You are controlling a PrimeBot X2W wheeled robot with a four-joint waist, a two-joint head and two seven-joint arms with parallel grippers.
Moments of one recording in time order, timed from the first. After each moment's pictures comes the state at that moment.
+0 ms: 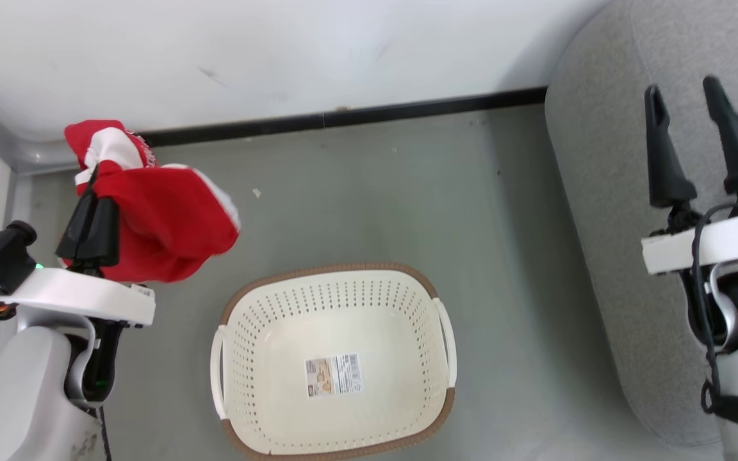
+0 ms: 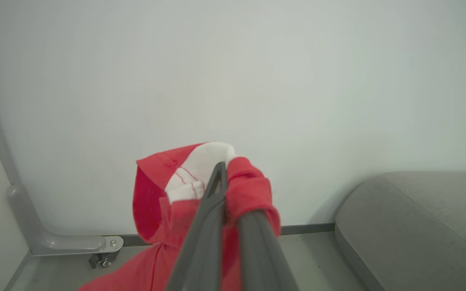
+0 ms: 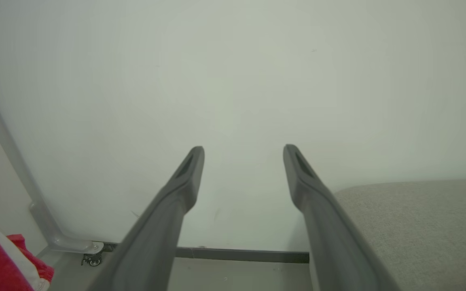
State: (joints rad) left arm -0.46 0.24 -0.18 0.26 -0.62 -0.06 -0.25; right arm -0.45 -0.14 -0.03 0.08 0.19 0.12 -0.26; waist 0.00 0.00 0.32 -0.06
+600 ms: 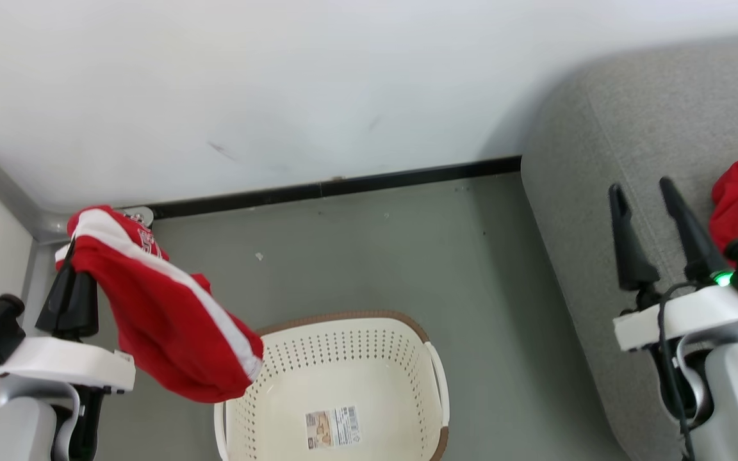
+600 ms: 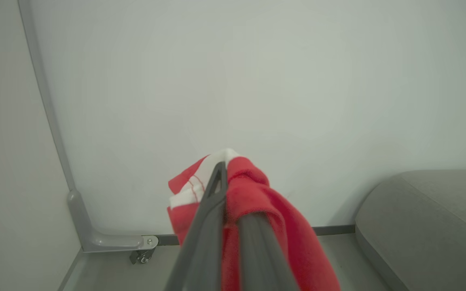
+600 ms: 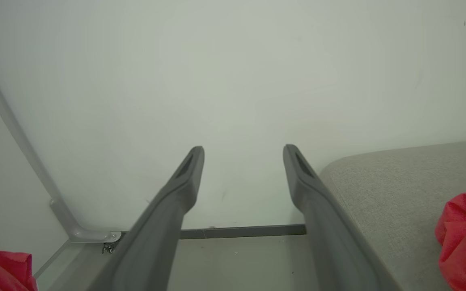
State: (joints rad) left arm -0.27 0.25 -0.07 0.23 -0.53 -0.03 -0.25; right arm -0.26 -0.09 -0.02 0.11 0.20 0.12 -0.26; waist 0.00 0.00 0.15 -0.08
